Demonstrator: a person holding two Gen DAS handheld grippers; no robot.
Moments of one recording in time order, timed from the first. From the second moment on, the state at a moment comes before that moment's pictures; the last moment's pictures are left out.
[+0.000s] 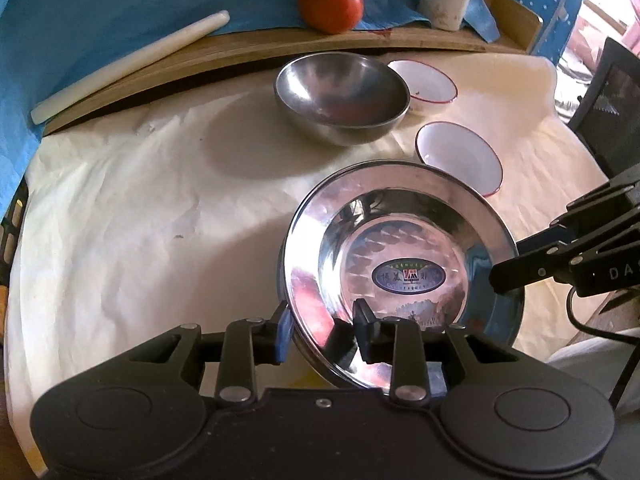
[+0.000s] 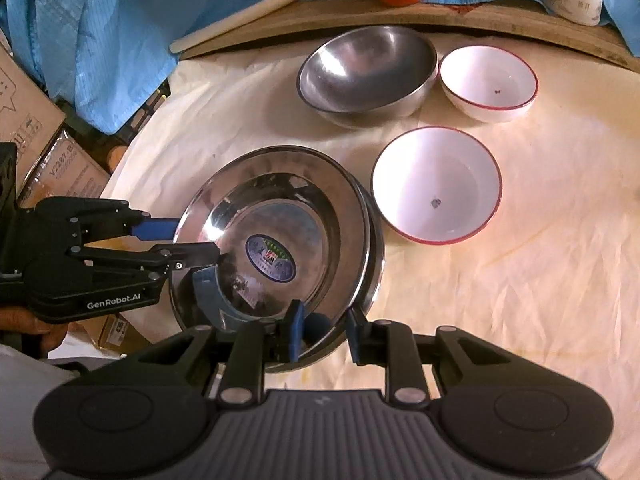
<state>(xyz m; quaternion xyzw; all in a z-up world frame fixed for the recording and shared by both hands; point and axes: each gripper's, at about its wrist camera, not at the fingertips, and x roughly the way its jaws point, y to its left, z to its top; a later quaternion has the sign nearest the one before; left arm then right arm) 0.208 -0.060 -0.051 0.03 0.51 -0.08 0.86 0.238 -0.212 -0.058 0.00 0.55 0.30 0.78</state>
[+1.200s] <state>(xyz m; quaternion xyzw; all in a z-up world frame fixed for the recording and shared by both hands) 0.217 -0.060 -0.047 0.05 0.53 -0.09 0.84 0.242 -0.213 -0.060 0.02 0.57 0.28 0.77</state>
